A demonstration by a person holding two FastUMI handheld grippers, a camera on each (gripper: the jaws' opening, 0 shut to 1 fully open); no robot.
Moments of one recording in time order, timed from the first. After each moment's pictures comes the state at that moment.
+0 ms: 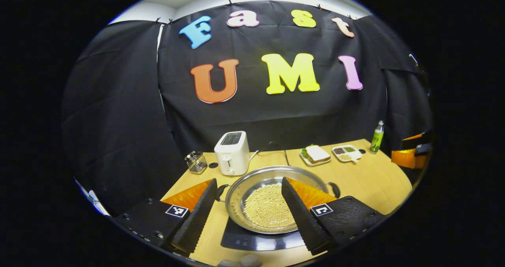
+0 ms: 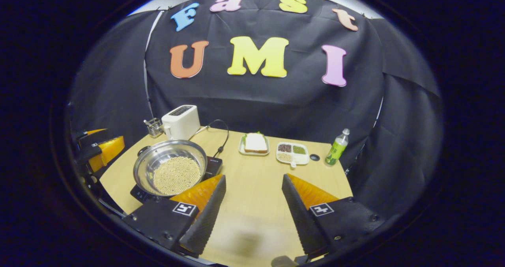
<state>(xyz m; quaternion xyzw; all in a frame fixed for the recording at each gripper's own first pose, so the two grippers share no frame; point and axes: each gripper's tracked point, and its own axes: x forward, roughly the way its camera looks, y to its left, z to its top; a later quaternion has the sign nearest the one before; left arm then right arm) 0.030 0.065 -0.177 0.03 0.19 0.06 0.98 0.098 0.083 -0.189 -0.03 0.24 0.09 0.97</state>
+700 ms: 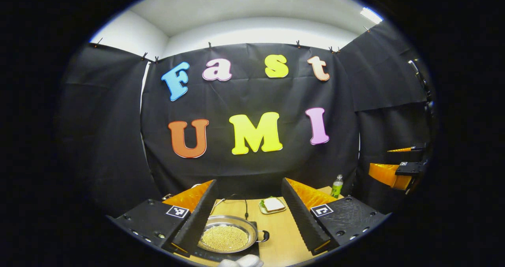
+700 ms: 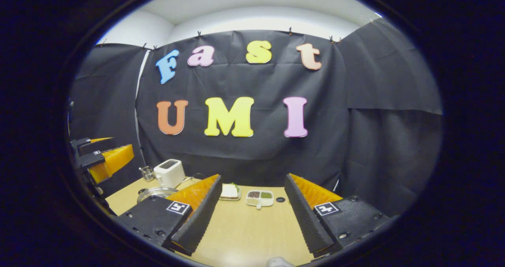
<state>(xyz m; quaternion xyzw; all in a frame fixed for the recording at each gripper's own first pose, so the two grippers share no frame) 0.038 -0.086 0.000 0.01 0.04 0.00 1.00 0.061 -0.051 -0.013 0.02 0.06 0.05 1.00</state>
